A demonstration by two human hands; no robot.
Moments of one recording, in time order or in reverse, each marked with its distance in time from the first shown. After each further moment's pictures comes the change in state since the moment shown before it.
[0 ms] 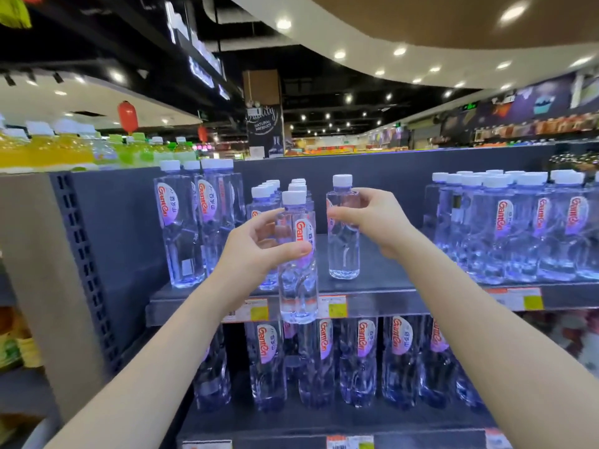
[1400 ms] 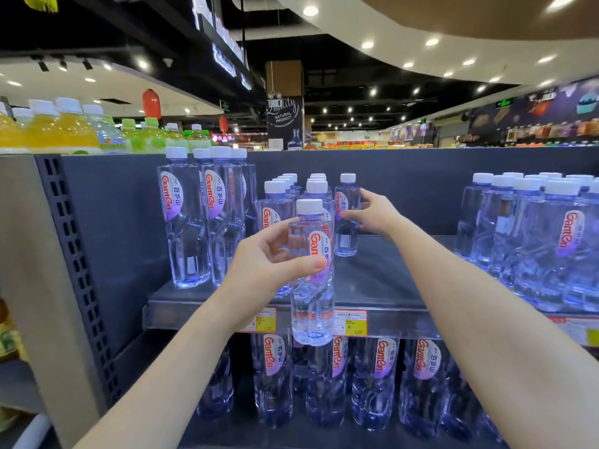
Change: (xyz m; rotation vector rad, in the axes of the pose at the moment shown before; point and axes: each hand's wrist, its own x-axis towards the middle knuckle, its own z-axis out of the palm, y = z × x) left_hand 0.013 -0.031 0.001 -0.109 -0.038 0.034; right_hand 0.125 0.085 0.023 -0.200 -0.115 0.168
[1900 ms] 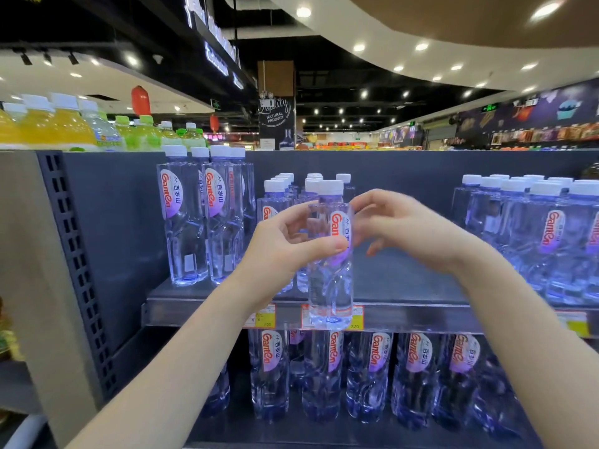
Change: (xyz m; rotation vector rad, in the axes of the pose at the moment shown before) left_hand 0.011 0.018 0.018 -0.014 -0.030 0.008; right_hand -0.175 -0.087 -0.034 0.024 -0.272 -0.194
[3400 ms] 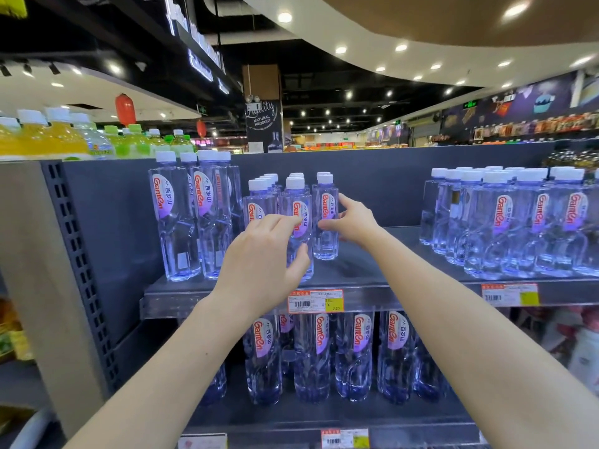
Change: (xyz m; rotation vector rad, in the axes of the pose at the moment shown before) left_hand -0.033 0.003 0.010 1.188 0.175 0.376; right_hand 0.079 0.076 0.016 -0.145 0.328 0.145
